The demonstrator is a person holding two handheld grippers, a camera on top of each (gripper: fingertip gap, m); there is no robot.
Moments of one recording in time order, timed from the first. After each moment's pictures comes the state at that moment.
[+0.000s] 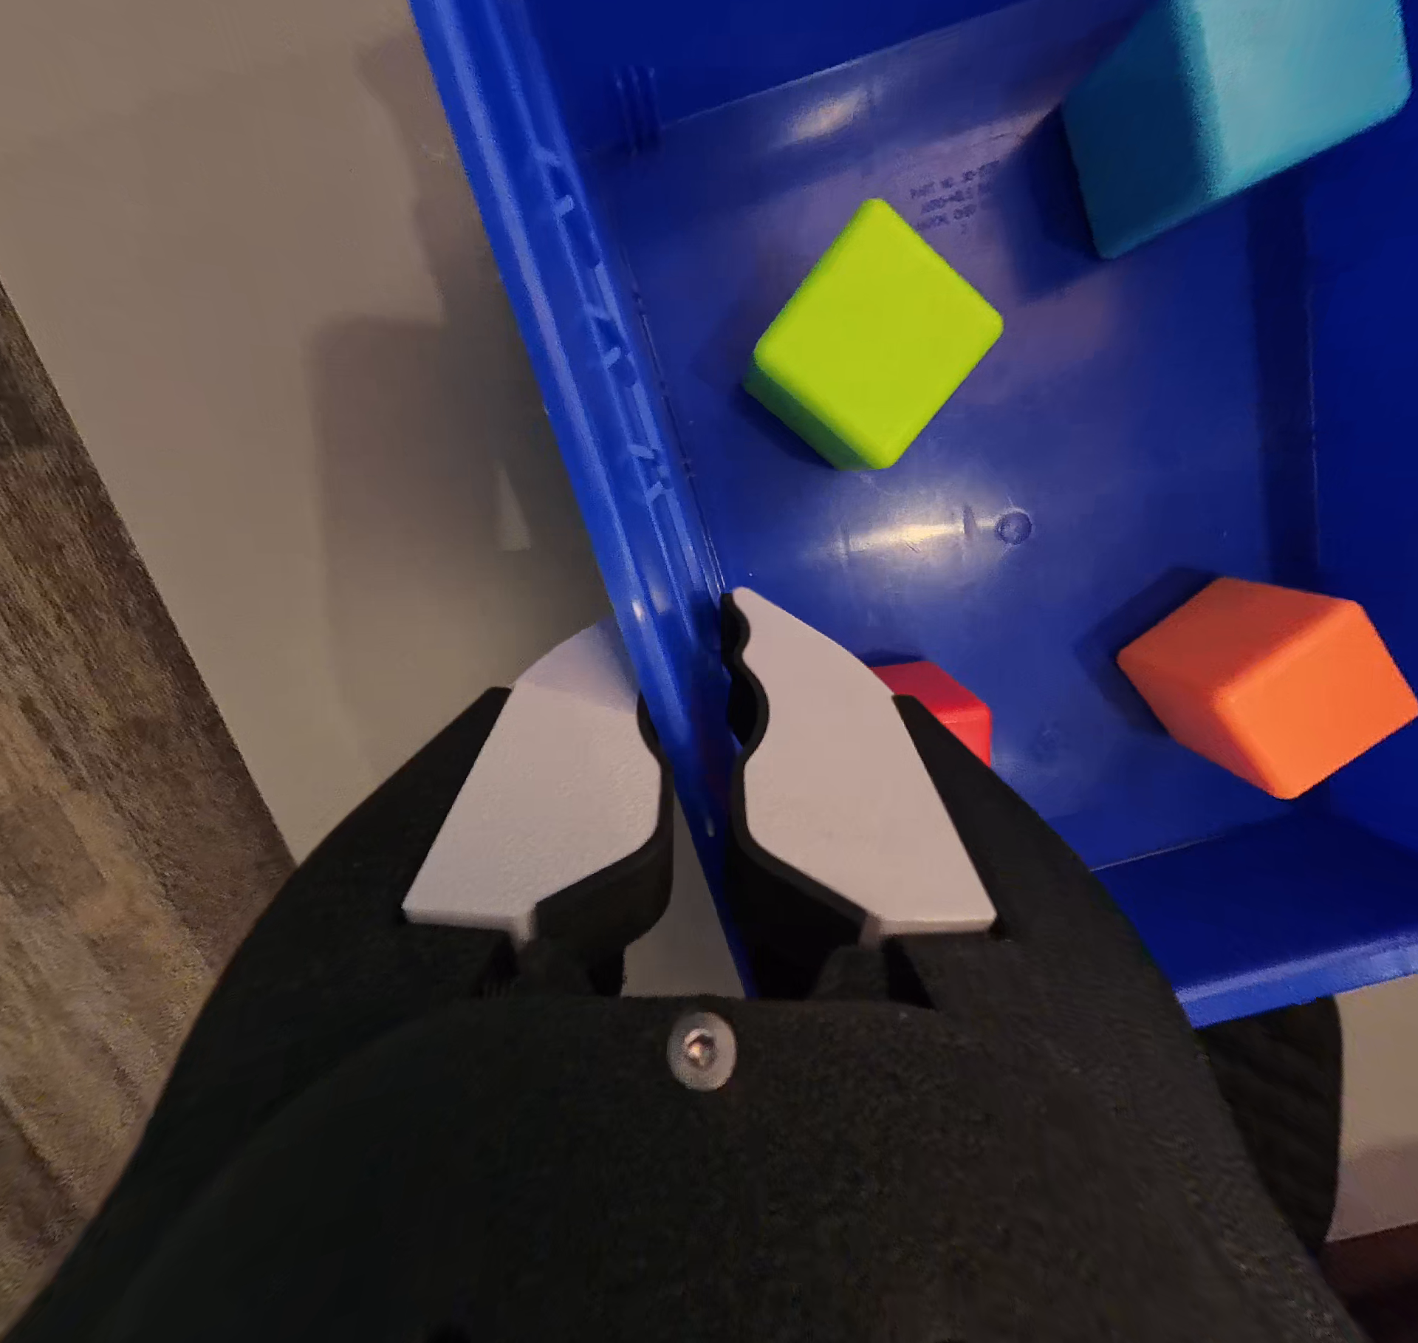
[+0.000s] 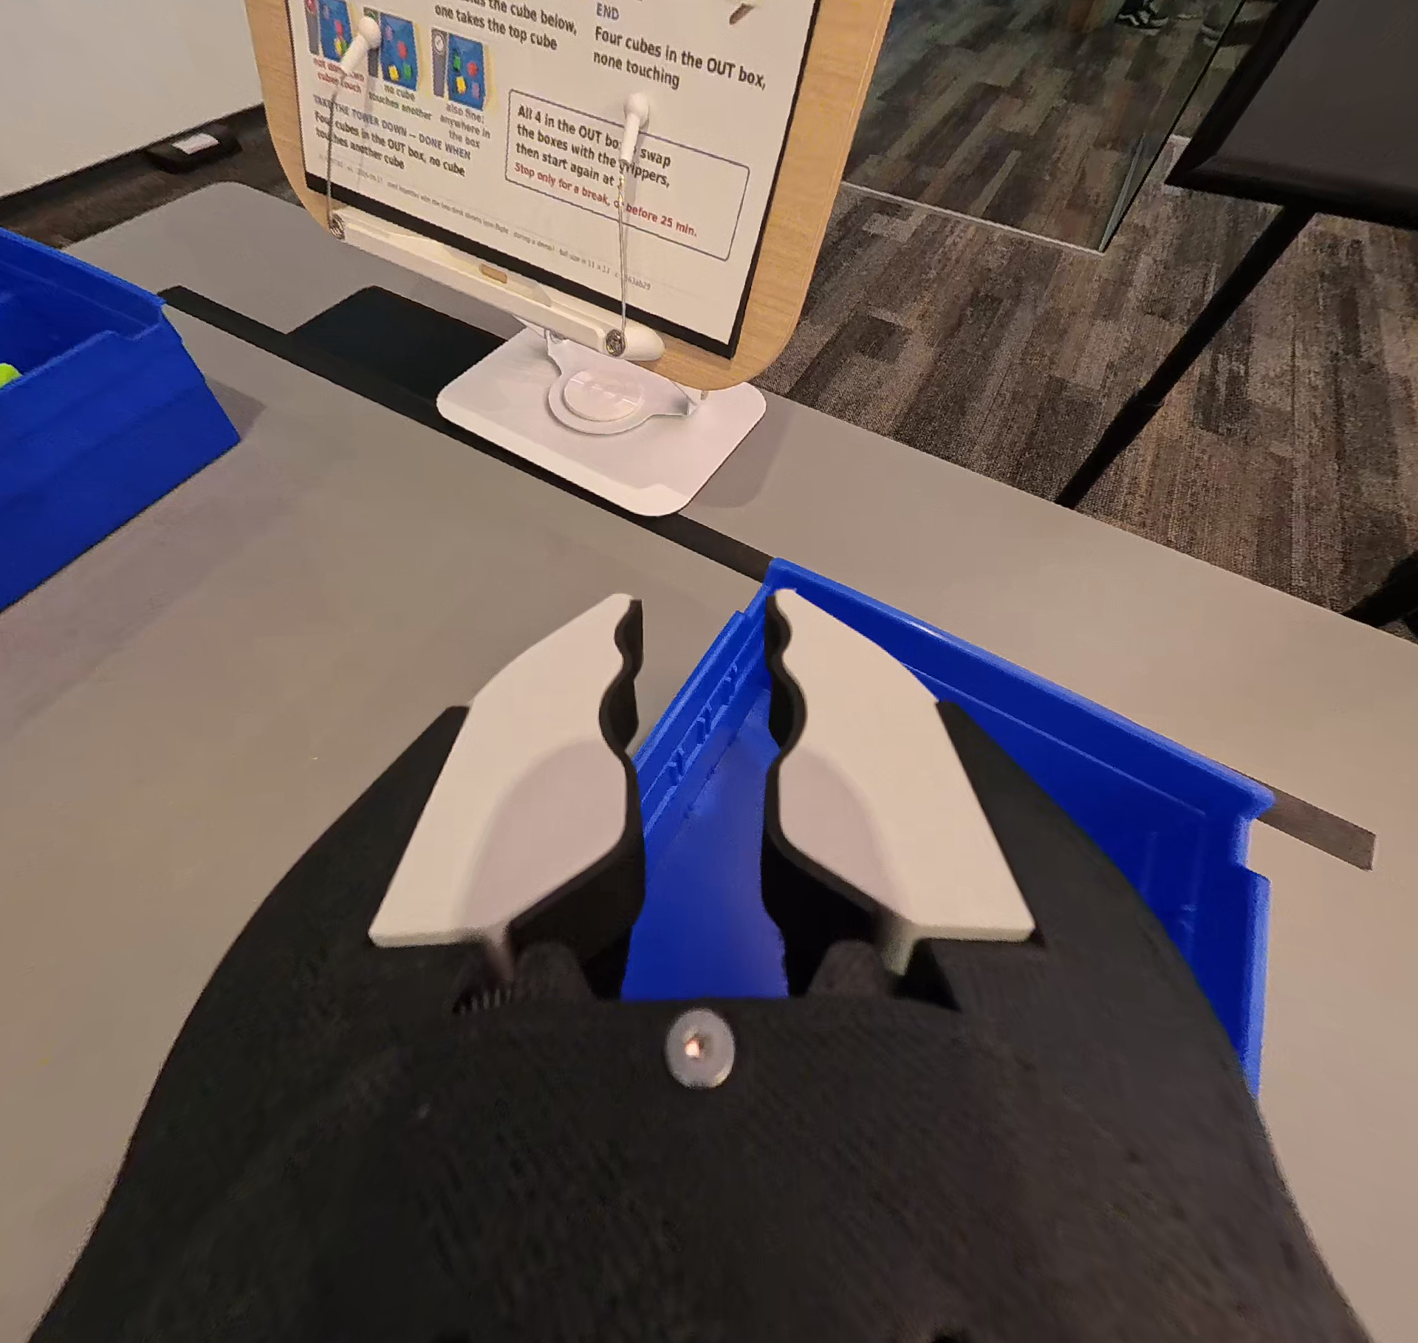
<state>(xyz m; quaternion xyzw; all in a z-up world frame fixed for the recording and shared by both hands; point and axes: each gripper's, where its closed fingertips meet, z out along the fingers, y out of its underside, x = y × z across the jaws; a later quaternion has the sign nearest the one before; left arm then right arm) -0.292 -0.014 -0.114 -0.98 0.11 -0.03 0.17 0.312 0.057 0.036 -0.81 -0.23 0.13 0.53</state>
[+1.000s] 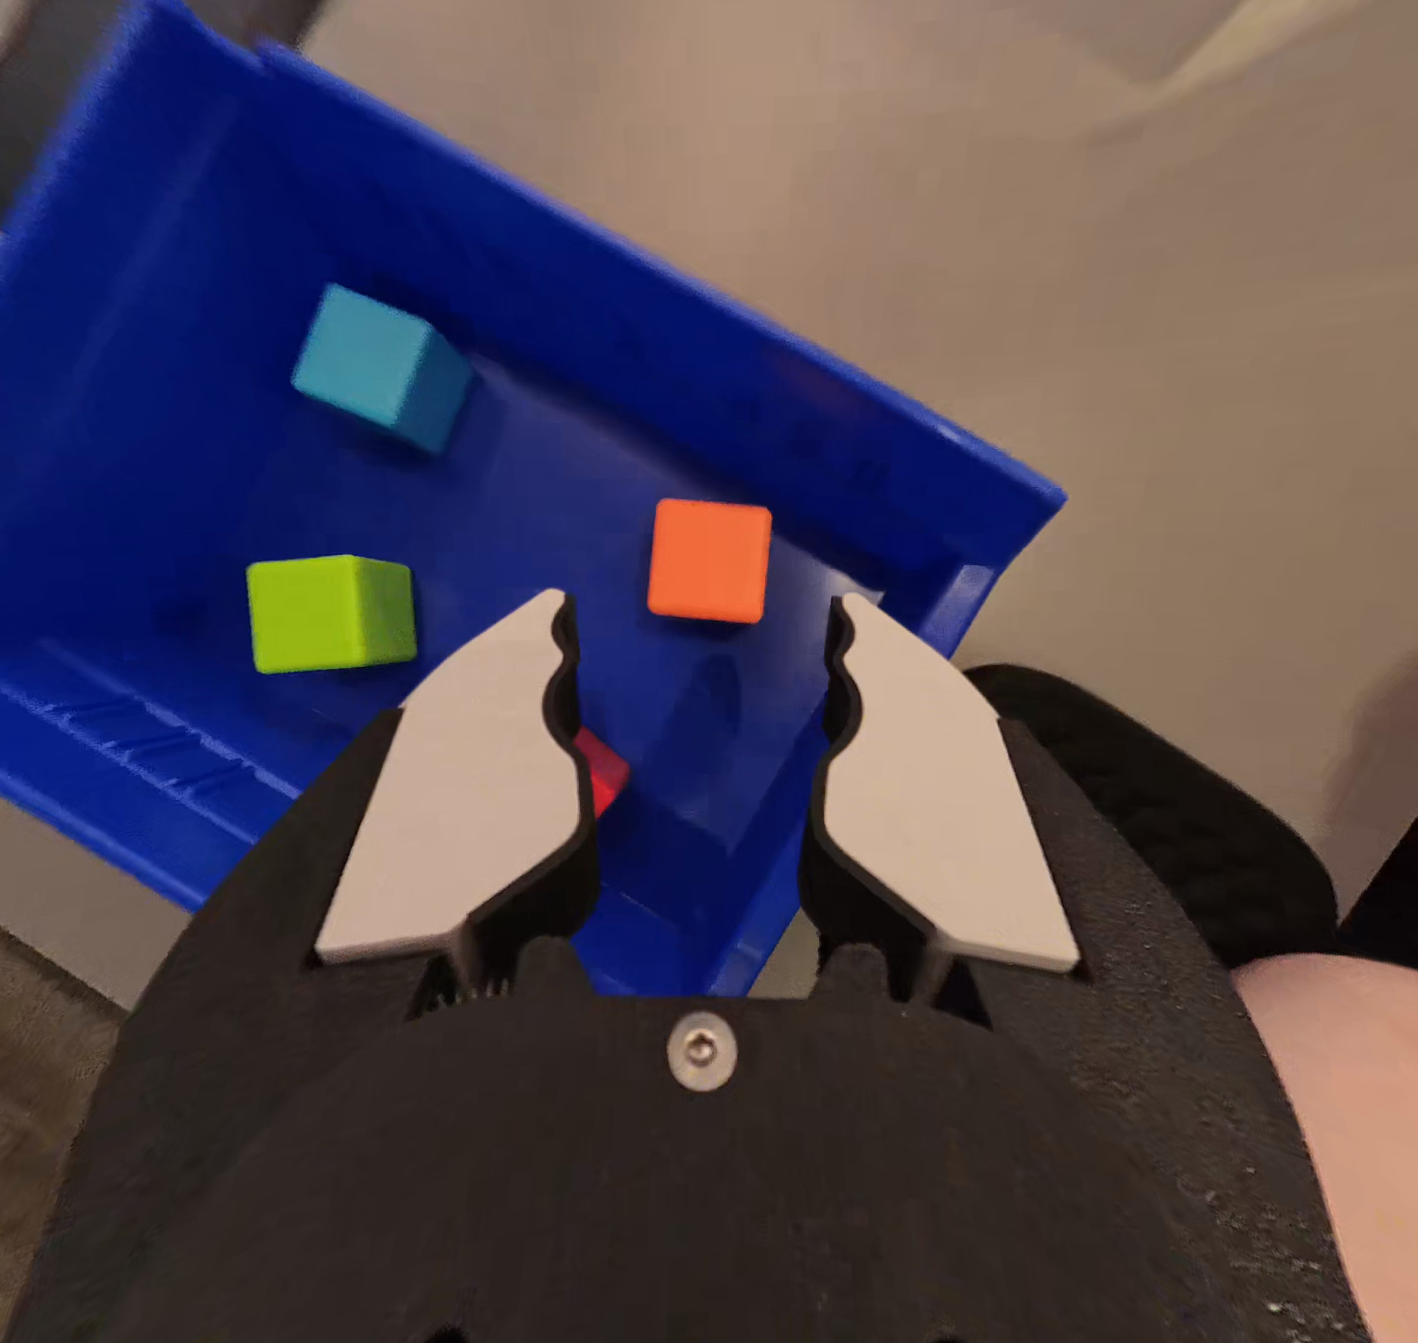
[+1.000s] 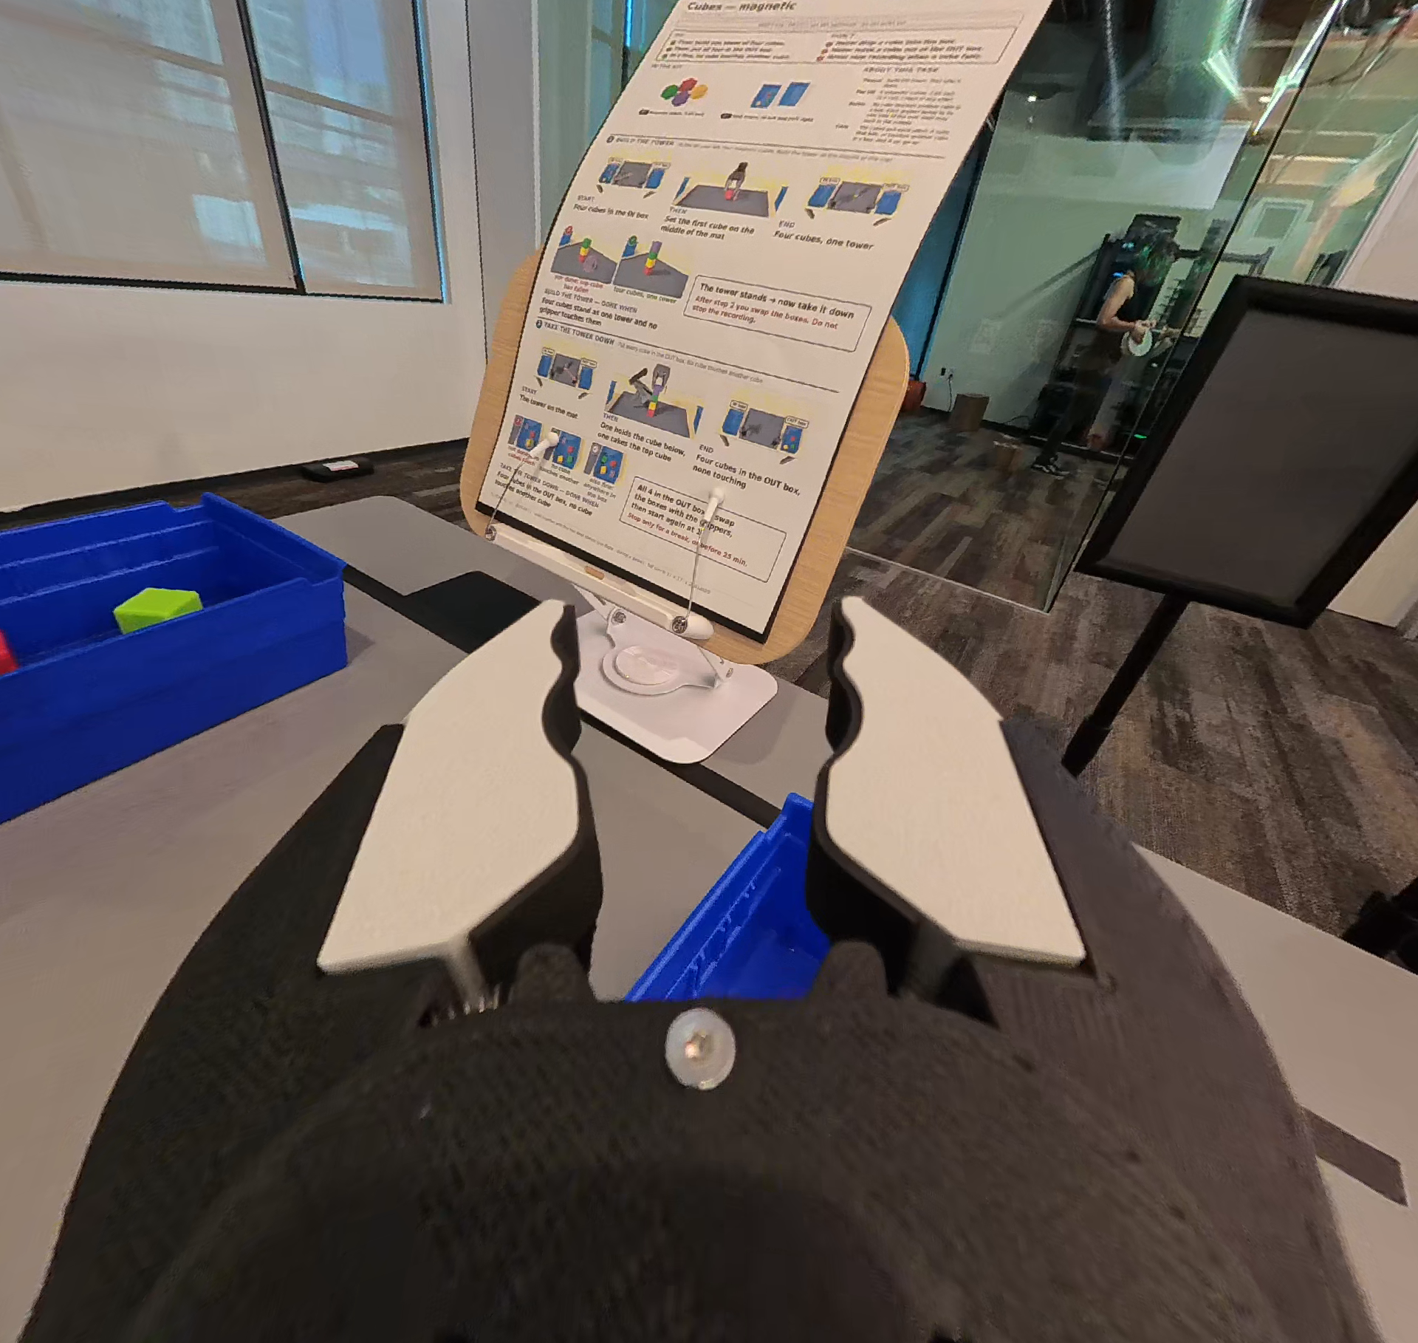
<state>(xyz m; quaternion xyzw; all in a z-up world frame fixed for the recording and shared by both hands) -0.151 -0.092 -0.049 -0.84 0.46 -0.10 0.25 0.300 0.022 0.117 -0.65 -0.25 0.17 0.70</state>
